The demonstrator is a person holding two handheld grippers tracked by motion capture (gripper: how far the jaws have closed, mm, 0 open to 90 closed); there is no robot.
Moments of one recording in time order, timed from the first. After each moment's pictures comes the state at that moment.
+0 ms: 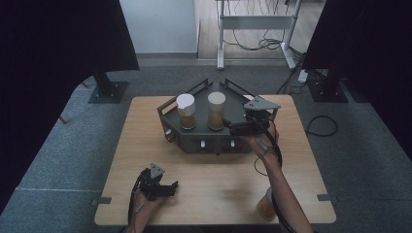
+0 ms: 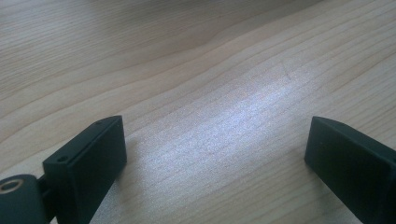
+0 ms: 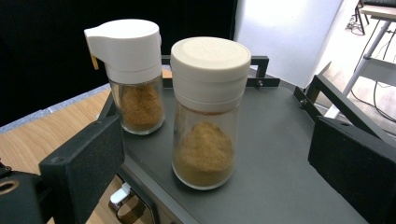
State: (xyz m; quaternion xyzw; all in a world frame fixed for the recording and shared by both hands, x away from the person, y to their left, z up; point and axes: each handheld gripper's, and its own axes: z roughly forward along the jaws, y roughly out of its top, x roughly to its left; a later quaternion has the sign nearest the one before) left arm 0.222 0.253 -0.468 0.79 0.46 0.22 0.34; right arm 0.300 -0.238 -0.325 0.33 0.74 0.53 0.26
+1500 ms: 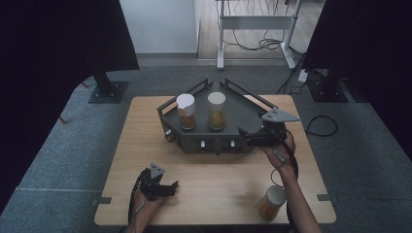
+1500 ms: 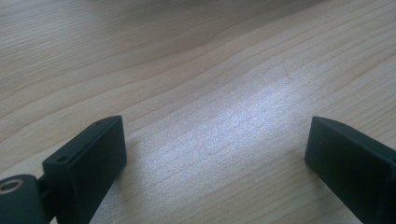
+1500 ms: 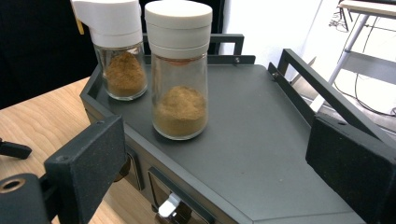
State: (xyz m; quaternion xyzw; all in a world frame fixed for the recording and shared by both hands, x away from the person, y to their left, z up) left arm 0.222 0.253 -0.468 0.79 0.46 0.22 0.34; right arm 0.272 -0.278 -0.341 0.34 0.74 0.52 0.27
